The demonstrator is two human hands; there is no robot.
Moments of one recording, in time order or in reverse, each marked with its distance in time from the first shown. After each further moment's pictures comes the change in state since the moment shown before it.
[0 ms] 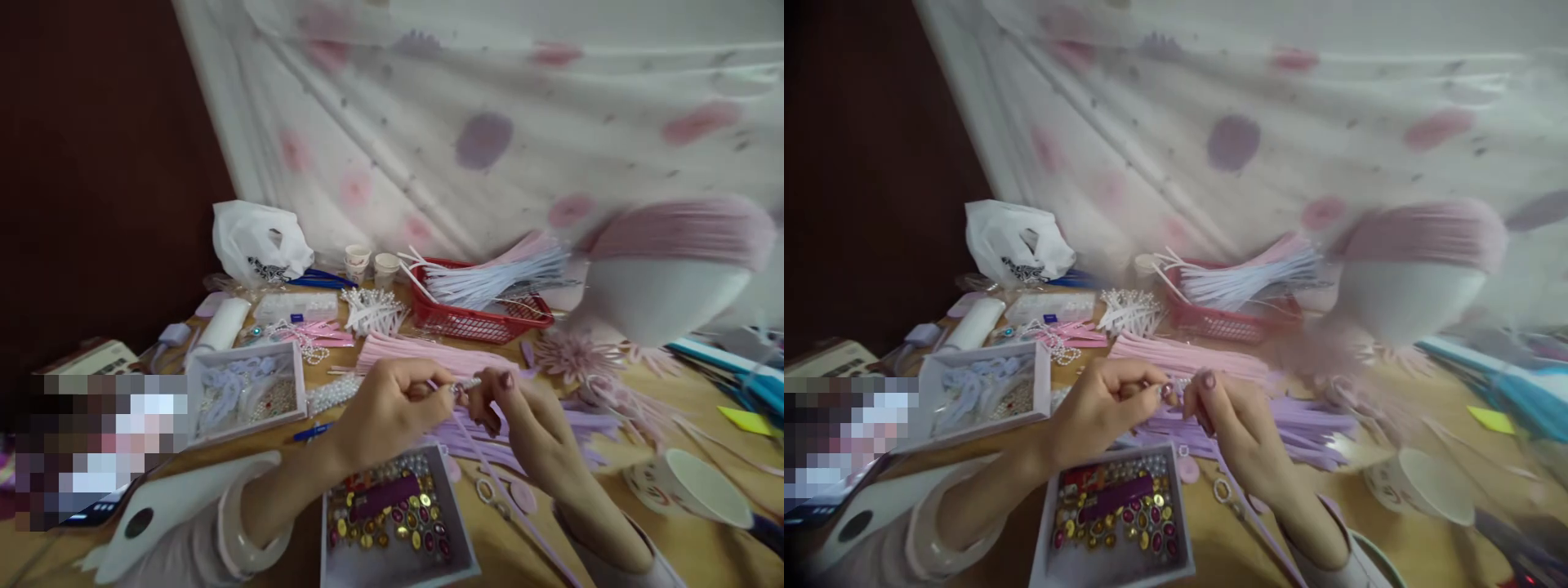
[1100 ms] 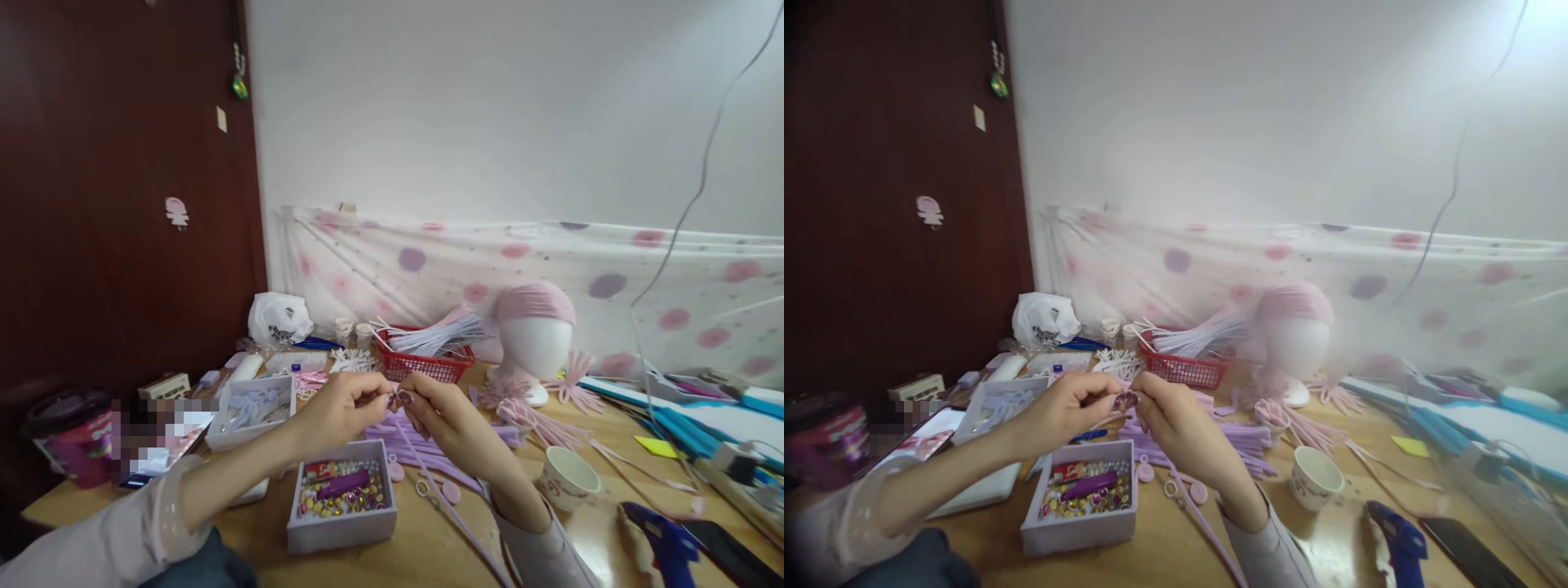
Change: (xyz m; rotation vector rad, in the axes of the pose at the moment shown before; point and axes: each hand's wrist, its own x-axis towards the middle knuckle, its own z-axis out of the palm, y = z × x) left_hand -0.064 0.075 0.048 0.795 -0.016 0.329; right_hand -0.056 -0.080 -0.040 -0.014 -0.183 -0.224
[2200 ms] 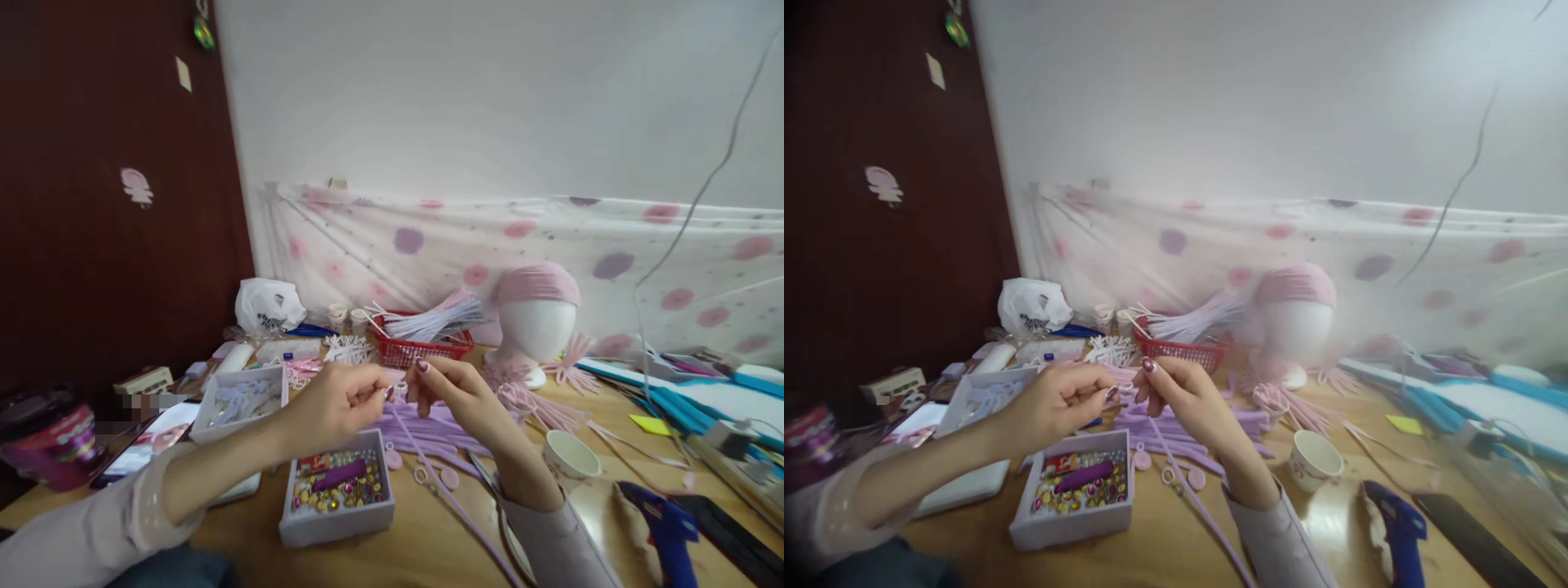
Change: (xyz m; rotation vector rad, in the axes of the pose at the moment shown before) left_hand 0.007 -0.006 0.000 -0.195 -0.061 -0.106; right_hand 0.010 0.022 -0.011 0.210 0.098 0.084
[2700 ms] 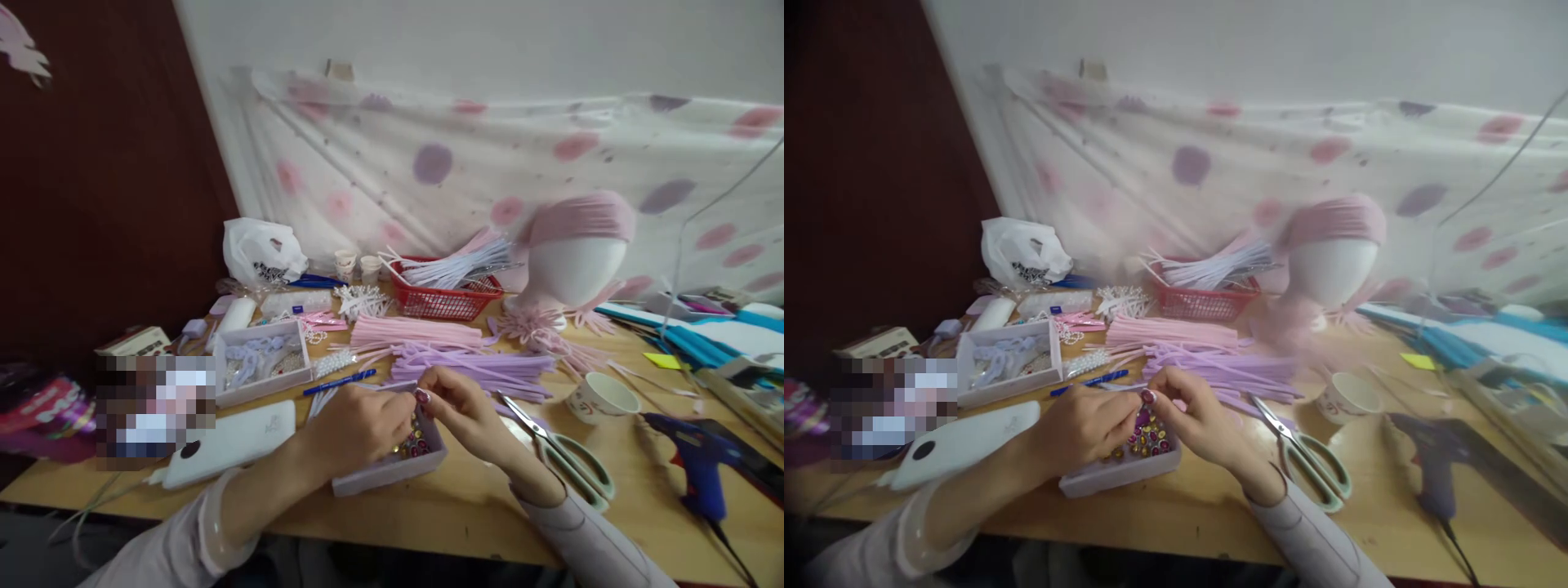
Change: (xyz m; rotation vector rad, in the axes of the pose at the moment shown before) left_hand -0.048 -0.094 0.030 0.388 0.000 0.340; right_hand -0.025 0.067 0.078 -0.068 0.008 0.024
